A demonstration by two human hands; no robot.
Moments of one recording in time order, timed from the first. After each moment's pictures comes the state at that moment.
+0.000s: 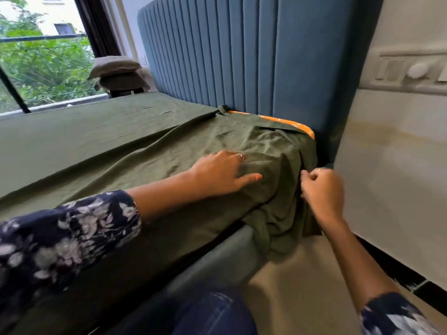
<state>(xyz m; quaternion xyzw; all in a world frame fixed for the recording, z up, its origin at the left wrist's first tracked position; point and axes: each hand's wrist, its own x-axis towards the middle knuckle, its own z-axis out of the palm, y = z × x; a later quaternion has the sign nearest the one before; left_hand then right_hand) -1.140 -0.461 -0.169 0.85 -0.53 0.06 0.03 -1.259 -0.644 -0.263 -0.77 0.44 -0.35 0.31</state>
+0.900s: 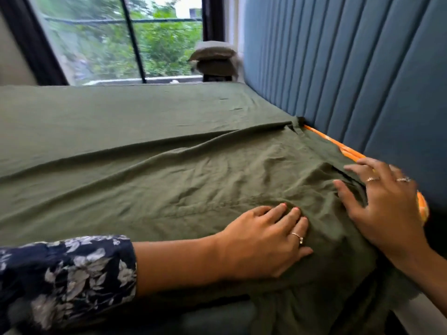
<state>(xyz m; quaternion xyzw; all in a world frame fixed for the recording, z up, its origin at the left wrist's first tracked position) -1.137 -0.516 -0.223 0.79 -0.52 0.33 -0.03 -1.145 -0.749 -0.217 -0.92 0.01 -0.38 0.07</state>
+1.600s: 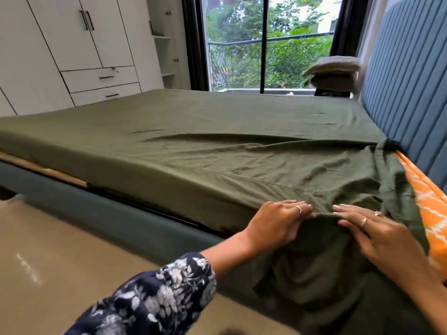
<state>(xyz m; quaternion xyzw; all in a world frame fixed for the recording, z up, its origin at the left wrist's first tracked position) -1.193 -0.560 -0.241 0.87 -0.26 0.34 0.22 -1.148 -0.777 -0.244 -0.82 -0.40 -0.34 0.25</state>
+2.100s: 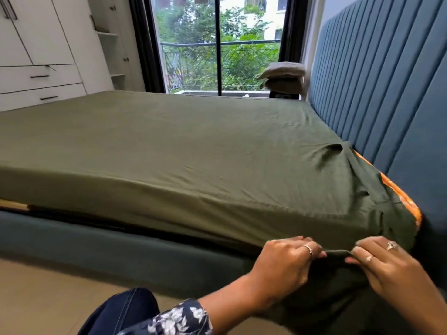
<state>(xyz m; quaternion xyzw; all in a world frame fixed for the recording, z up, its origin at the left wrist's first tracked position) -1.235 -0.594 -0.277 0.84 -0.33 0.32 0.29 -1.208 -0.815 -0.273 -0.82 -0.34 -0.45 0.07</state>
